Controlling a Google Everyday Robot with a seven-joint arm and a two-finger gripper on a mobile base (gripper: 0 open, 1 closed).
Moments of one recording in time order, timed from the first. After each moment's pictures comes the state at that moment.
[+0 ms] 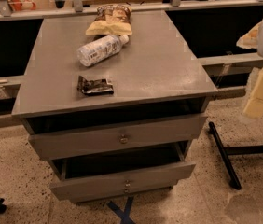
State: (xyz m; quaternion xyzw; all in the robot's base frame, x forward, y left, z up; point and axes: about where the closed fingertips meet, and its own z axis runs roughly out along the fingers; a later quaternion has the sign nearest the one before) arm 0.438 -0.217 0.976 -0.60 0.78 -0.03 0.16
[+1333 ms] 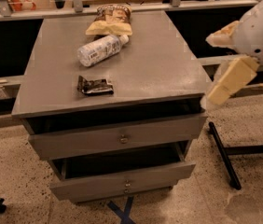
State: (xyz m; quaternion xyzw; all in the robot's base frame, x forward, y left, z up) arm 0.469 -0.156 0.974 -0.59 0.75 0.11 0.28
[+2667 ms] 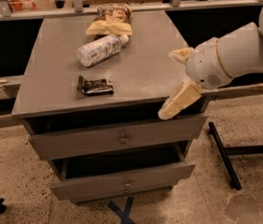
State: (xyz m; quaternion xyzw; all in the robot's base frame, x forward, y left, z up) arm 0.513 -0.088 0.904 -0.60 0.69 0.15 0.37
